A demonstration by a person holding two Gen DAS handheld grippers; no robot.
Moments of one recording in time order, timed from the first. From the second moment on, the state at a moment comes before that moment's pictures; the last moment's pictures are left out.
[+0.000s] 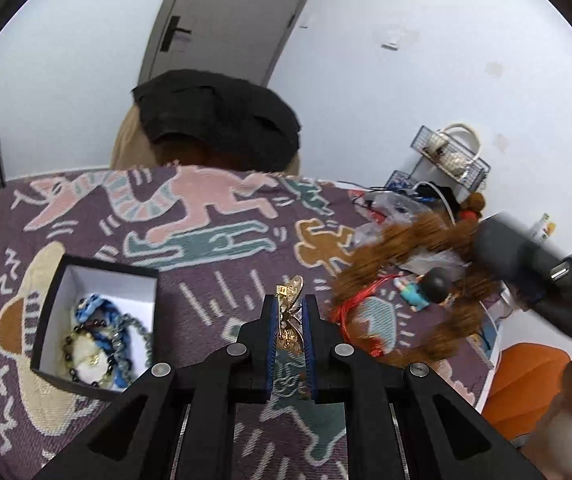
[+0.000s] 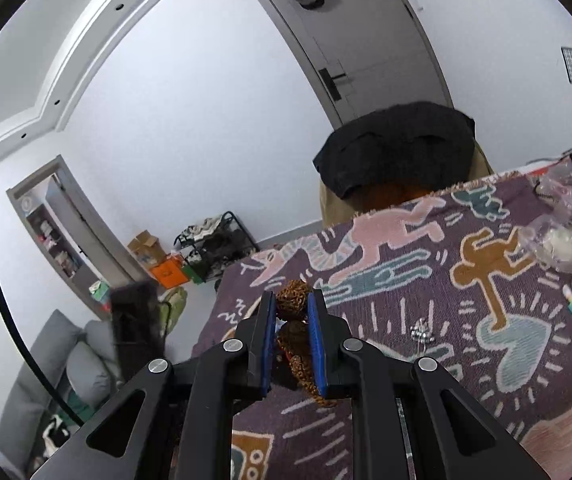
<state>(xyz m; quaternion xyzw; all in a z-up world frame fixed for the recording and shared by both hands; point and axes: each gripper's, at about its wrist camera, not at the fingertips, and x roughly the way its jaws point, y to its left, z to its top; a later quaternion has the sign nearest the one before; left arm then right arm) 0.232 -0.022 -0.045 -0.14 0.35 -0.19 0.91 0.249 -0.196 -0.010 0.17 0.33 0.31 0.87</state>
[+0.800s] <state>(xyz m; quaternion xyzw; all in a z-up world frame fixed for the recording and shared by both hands) 0.228 0.085 -0.065 -0.18 0.37 -0.08 0.91 0.271 -0.097 -0.028 0.16 0.36 0.37 0.84</state>
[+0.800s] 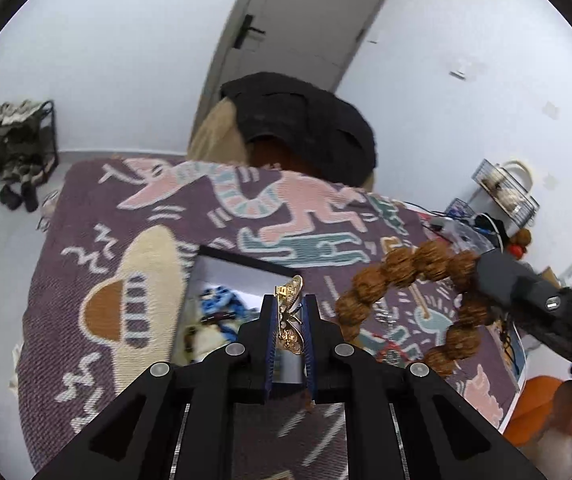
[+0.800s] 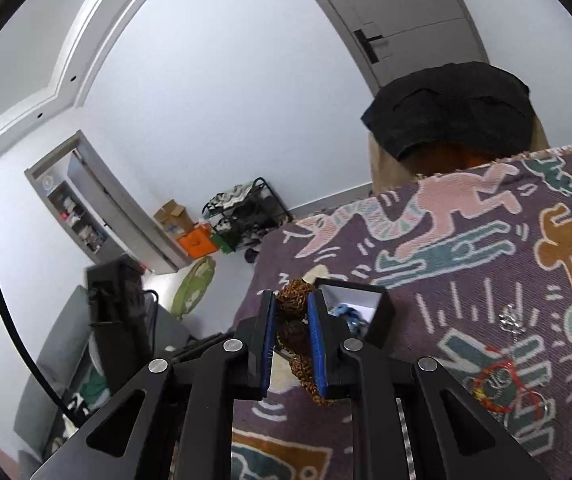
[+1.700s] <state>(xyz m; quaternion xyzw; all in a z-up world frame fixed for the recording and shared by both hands) 0.214 0.138 -0.080 -0.23 0.36 -0.02 0.90 0.304 -0.074 -0.072 0.15 0.41 0.33 0.83</state>
